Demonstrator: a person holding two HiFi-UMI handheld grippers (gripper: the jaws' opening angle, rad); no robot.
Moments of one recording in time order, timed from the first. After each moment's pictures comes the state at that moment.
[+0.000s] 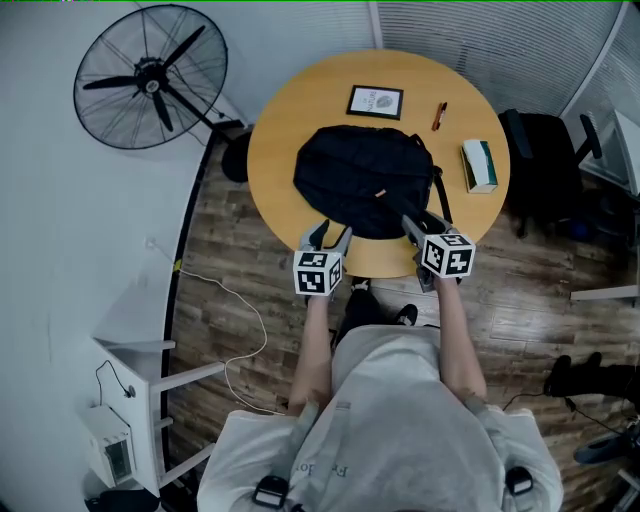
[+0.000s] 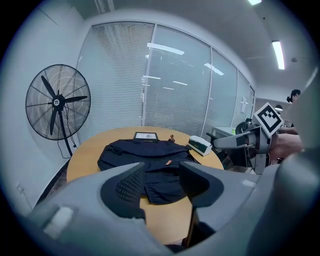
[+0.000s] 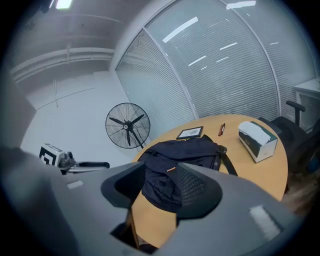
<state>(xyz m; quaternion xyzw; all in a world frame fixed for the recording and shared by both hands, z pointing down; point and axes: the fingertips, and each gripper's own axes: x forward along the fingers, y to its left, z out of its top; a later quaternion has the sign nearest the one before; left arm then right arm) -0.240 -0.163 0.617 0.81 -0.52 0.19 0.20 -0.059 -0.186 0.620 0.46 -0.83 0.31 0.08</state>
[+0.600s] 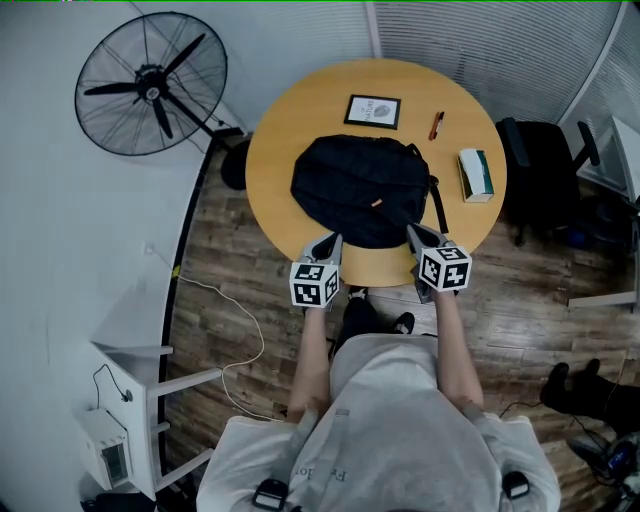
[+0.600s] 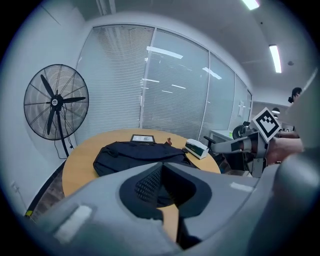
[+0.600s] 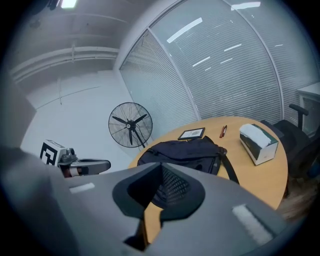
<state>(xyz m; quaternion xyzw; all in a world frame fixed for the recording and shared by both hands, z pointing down) -0.227 -0.158 0.612 0.82 -0.51 0.17 0.19 -0.054 -0.176 0.621 0.45 -0.84 0.30 0.08</state>
